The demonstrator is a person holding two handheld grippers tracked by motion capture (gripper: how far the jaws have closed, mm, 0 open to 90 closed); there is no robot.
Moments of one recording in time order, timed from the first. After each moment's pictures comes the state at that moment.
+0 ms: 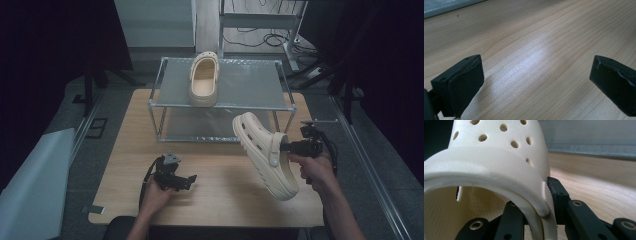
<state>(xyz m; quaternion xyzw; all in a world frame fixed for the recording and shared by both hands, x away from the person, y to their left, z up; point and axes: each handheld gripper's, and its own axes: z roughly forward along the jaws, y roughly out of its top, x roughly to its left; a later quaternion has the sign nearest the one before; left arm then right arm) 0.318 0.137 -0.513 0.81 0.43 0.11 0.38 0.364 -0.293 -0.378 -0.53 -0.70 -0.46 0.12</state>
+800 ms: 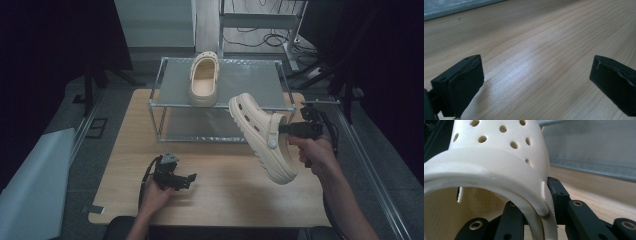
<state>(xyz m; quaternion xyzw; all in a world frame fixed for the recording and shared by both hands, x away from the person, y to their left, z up) 0.318 0.141 -0.511 0.80 0.44 0.11 0.40 0.386 -0.279 -0.329 -0.53 -0.69 -0.48 0.13</state>
